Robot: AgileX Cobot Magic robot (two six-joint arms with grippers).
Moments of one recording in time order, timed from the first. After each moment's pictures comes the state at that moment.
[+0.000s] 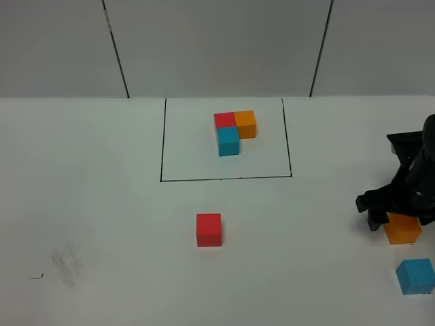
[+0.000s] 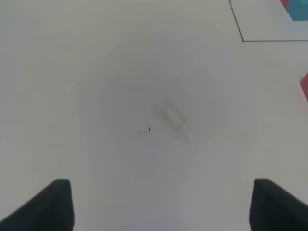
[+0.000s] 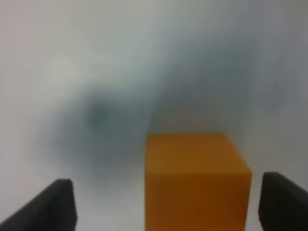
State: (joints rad) left arm 0.06 -0.01 -0.51 -0.06 1.07 0.04; right arm 0.10 1.90 -1.11 -0.06 0.71 0.08
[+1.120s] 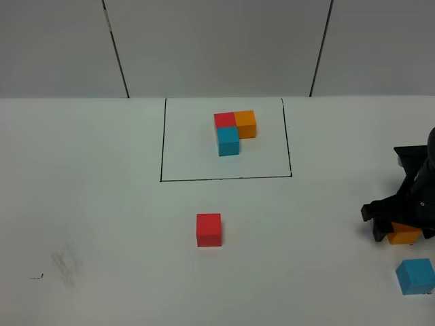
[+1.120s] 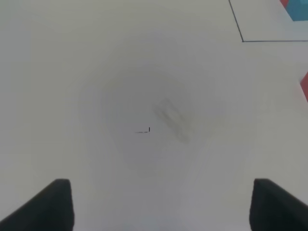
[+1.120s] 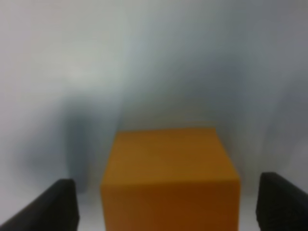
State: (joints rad) left arm 0.06 -0.01 -0.51 -0.06 1.07 0.04; right arm 0.06 1.95 -1.08 -0.03 0.67 0.08
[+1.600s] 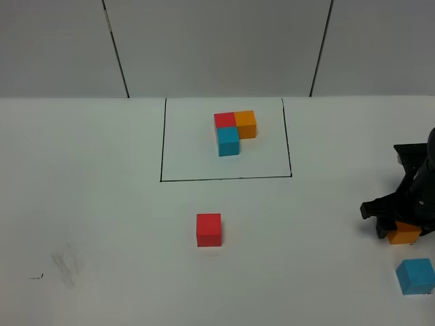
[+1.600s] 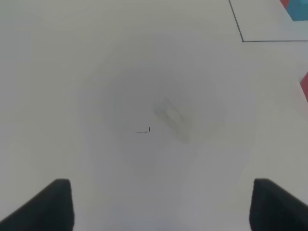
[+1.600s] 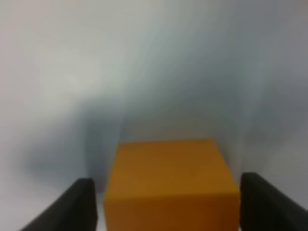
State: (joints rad) left arm 0.06 -0.01 -0.51 -0.06 1.07 0.04; right arm 0.06 1.95 -1.08 -0.03 0.65 0.08
